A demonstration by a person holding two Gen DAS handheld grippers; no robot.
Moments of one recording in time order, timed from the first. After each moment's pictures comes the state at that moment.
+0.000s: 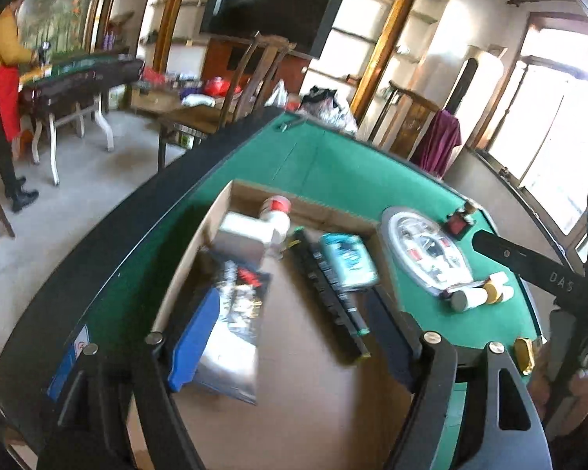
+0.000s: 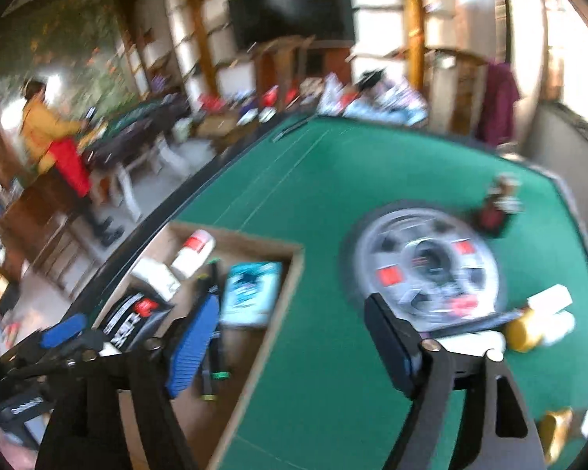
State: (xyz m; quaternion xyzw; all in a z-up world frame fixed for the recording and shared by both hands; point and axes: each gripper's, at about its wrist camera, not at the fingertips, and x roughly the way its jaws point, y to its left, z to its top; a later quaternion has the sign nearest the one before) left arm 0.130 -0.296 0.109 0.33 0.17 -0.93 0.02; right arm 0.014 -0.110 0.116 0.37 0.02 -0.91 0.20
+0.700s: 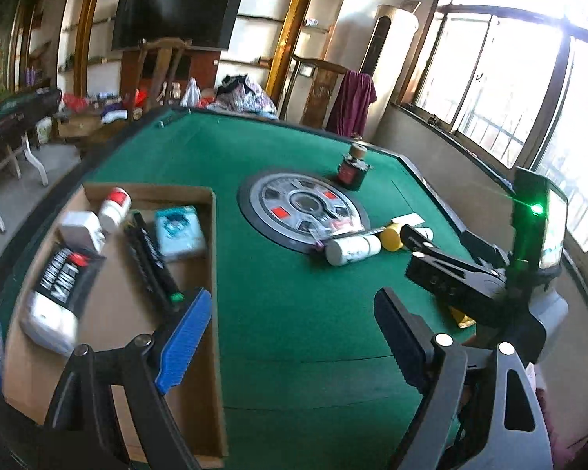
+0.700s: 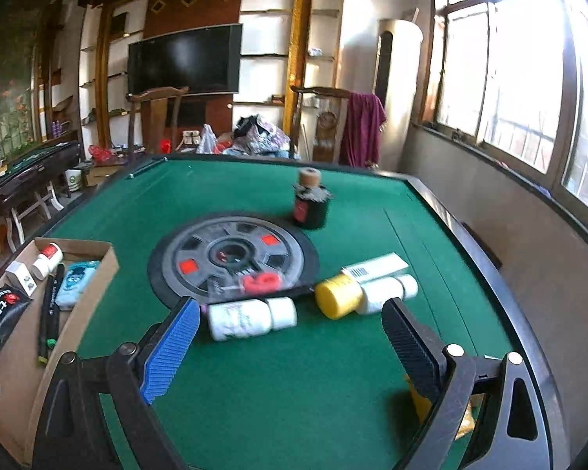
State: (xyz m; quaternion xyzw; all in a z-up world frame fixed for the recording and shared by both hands) left arm 0.129 -0.146 0.118 0.35 0.11 -0.92 -0.11; right arm 0.056 0.014 0.091 0.29 0.04 -0.96 0.00
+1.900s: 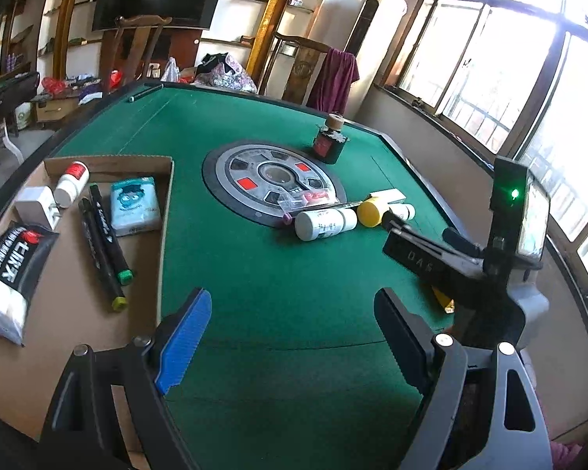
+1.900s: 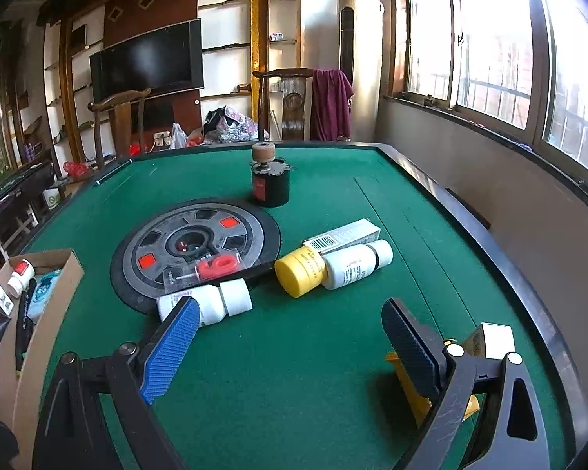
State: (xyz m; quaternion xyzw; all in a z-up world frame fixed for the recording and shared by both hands) left arm 0.120 -0.119 0.095 0.38 0.12 -0.91 -0.15; right arm 0.045 0.043 0.062 0.31 0.00 -0.95 -0.05
